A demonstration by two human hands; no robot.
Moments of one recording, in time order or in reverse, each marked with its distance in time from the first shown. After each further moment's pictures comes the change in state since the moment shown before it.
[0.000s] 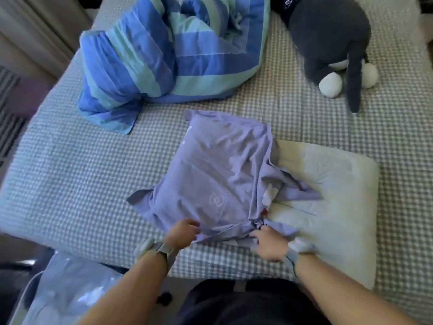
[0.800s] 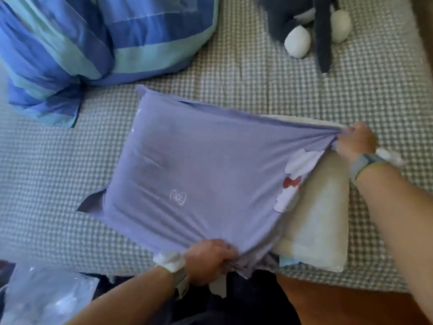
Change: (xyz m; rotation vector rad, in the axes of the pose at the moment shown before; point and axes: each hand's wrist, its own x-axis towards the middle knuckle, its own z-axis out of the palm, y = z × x) left_hand -0.005 0.037 0.168 0.920 -0.324 0.834; right_hand 0.008 0.259 -0.173 0.625 0.928 0.620
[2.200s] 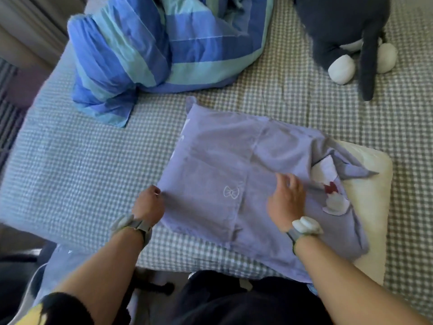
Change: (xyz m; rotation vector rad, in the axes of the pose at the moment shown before) left_hand -0.124 -0.143 -0.125 -0.274 0.712 -1.118; right_hand -0.206 -0.063 0.127 -0.125 -0.017 -0.634
